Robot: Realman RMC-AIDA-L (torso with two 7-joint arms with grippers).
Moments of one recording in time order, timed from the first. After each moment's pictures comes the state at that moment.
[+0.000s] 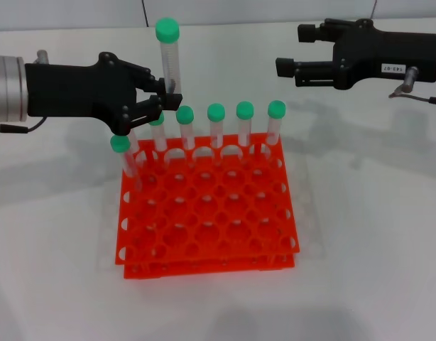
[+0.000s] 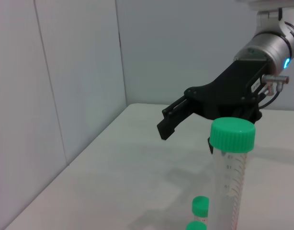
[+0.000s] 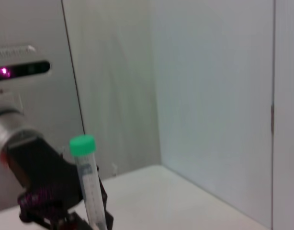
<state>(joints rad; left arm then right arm) -0.64 -2.01 0.87 0.83 1.95 1.56 -1.40 0.50 2.02 -1.15 -1.01 -1.60 -1.27 1.62</state>
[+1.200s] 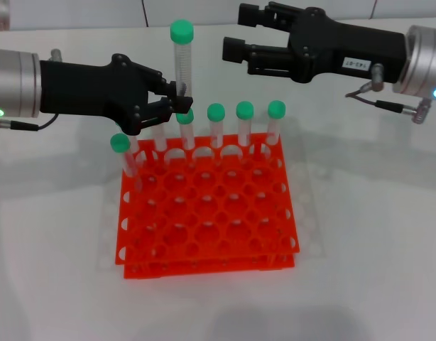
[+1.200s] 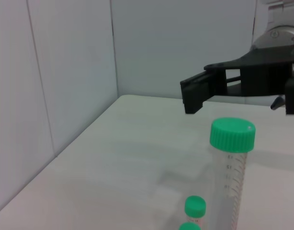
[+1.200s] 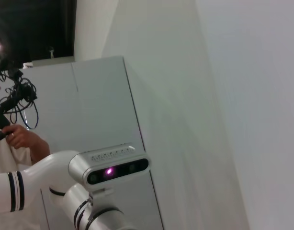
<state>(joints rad) -0.68 -2.02 0.88 0.81 1.99 1.56 -1.45 0.61 2.02 -1.24 -0.71 -1.22 -1.42 1.42</state>
